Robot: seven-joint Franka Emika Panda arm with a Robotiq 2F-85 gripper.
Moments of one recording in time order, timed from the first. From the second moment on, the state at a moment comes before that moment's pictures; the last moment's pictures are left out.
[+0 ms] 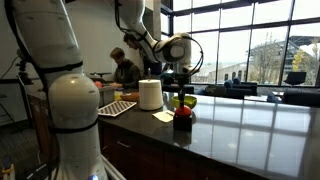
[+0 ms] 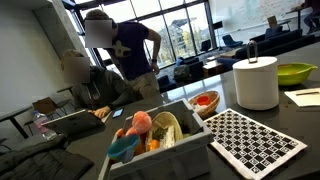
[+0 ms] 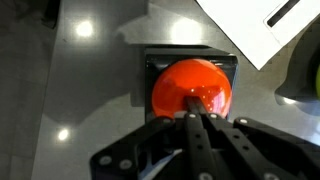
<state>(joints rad) -0.16 -0.19 -0.05 -2.48 0.07 2.38 0.85</state>
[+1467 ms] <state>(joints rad) -0.15 -0.19 -0.06 -2.49 0.12 2.39 0.81</state>
